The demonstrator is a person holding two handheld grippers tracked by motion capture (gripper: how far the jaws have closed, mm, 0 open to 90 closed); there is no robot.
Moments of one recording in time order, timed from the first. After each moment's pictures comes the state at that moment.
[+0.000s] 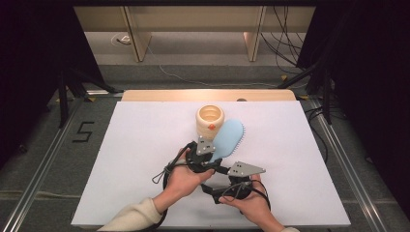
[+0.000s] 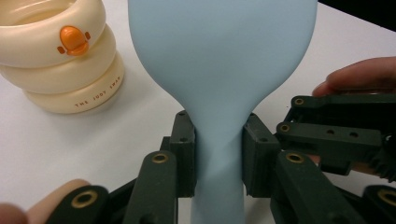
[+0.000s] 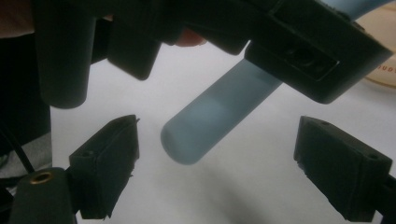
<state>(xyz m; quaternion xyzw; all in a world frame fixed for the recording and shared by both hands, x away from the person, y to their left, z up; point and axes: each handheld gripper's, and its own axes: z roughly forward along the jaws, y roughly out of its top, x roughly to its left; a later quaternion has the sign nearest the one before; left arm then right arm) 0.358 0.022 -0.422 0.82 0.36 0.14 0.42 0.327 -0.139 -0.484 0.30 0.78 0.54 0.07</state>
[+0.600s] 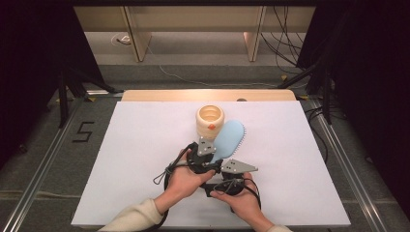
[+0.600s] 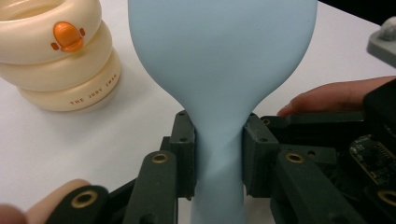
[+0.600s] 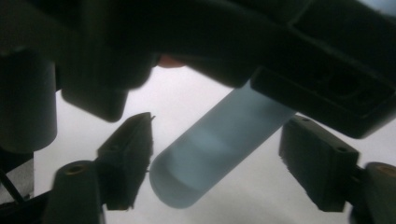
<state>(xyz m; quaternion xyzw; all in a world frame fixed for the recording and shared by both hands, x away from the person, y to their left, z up) 0.357 0.020 -0.424 0.82 0.36 0.13 0.42 0.335 -0.120 -0.491 0.34 0.76 0.55 0.07</state>
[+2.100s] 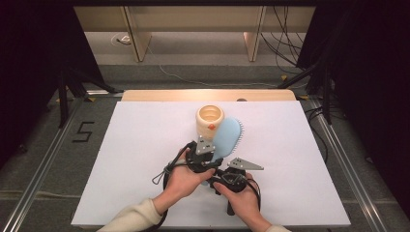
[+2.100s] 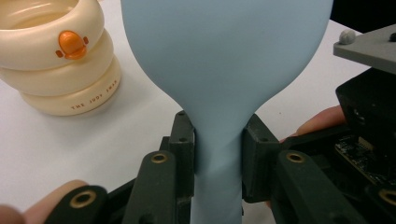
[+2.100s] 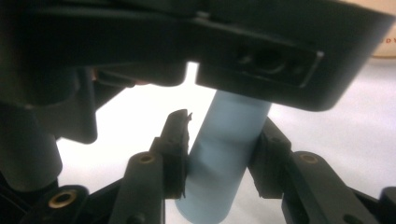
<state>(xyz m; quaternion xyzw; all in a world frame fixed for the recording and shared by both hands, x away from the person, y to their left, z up) 0.356 0.022 -0.418 0.81 0.37 0.13 0.43 0.336 -0.126 -0.491 0.42 0.70 0.58 0.02</state>
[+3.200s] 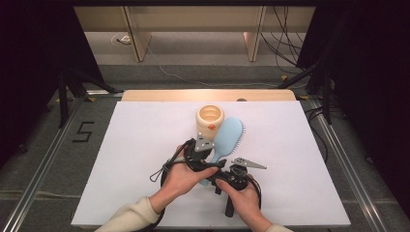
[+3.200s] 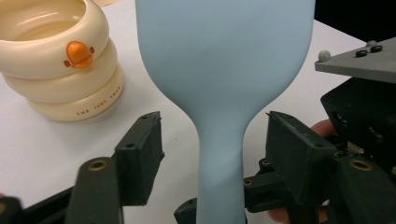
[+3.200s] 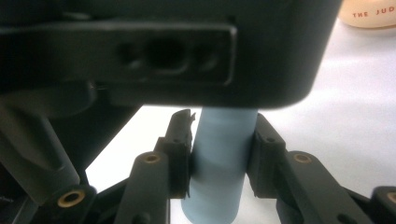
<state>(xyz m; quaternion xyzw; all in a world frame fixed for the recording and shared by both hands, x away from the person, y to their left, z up) 0.359 0.024 -0.411 0.81 0.36 0.13 0.44 0.337 -0.129 -0.492 0.46 0.66 0.59 -0.05</state>
